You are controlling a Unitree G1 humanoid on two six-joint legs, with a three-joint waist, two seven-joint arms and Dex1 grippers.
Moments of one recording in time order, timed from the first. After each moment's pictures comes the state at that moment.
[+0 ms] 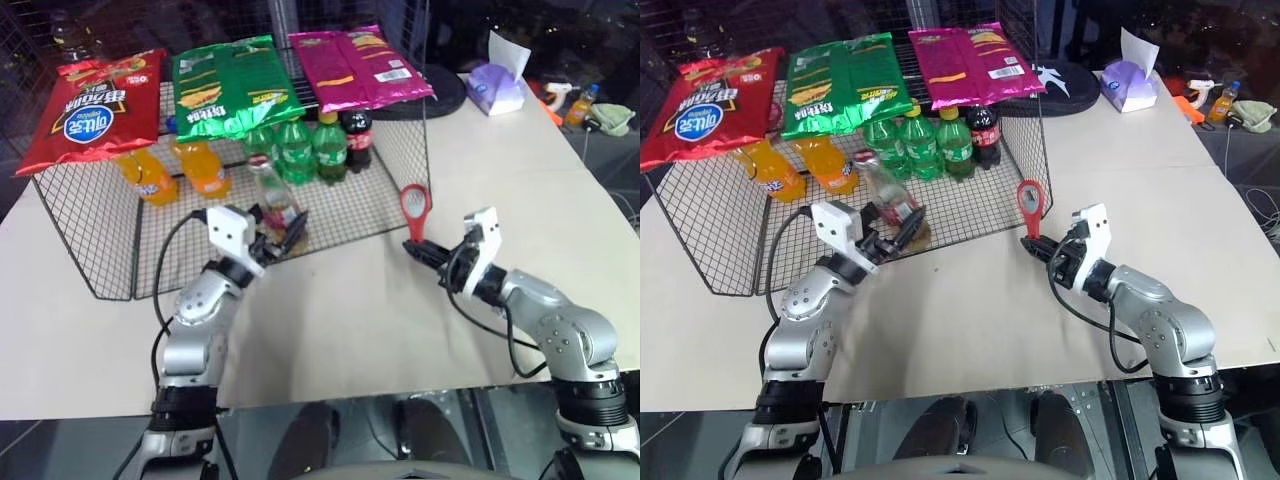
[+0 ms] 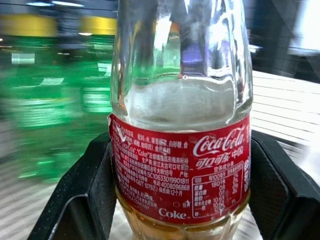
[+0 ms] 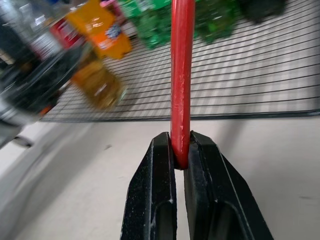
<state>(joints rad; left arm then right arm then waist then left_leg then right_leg) -0.17 0.33 0.06 -0.15 -0.34 0.04 -0.56 -0.26 -0.38 -0.06 -0.29 0.72 0.78 0.52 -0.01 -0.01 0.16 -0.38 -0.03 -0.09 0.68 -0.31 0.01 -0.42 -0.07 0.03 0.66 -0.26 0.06</state>
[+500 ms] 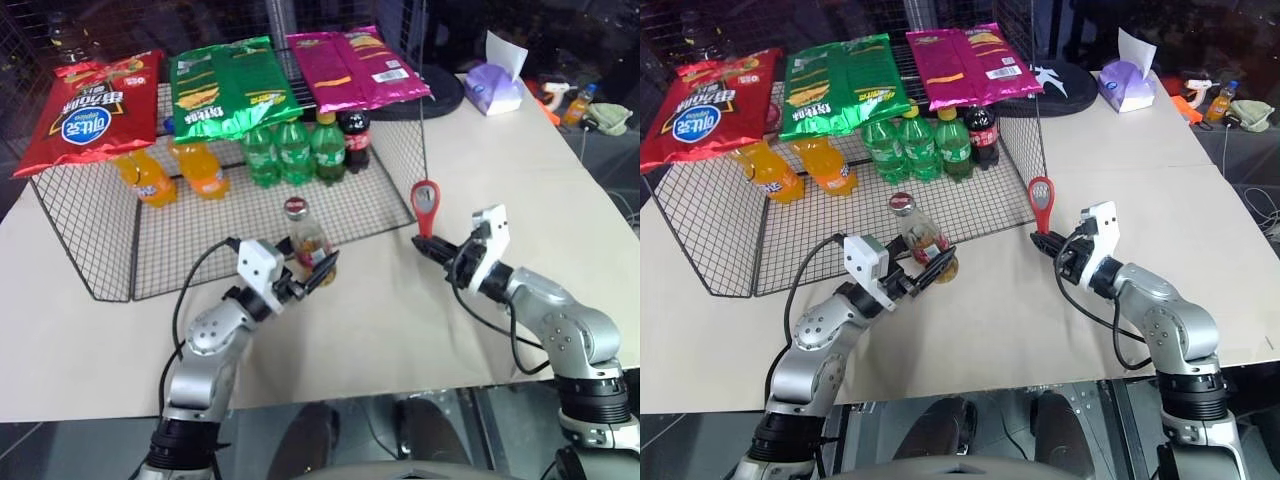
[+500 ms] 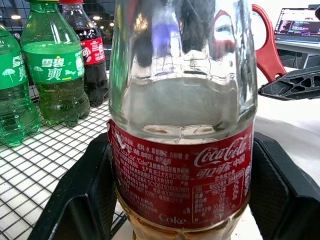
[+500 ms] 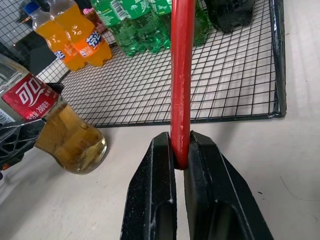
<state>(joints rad) -0.05 0.33 -0.02 -0.20 -0.32 -0.01 -0.63 -0.26 -0.38 -0.08 -0.27 0.71 0.76 0.51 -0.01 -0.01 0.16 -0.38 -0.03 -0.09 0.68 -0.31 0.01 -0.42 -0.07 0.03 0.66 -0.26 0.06</state>
